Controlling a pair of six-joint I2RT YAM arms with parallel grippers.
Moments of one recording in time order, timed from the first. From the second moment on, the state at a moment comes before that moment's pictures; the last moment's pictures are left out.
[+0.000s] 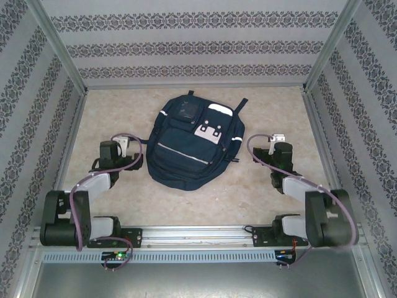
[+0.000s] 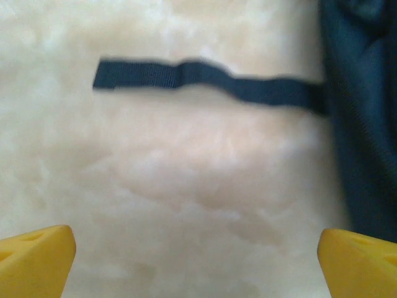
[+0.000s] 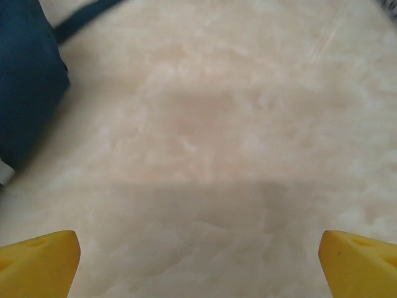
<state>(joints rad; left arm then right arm) 0.06 1.30 0.42 0.14 0.08 0.04 0.04 1.30 0.33 0.40 0.08 0.03</state>
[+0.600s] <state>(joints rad) 0.06 1.60 0.38 0.80 0.13 0.00 0.00 1.52 0.36 0.84 0.03 0.04</state>
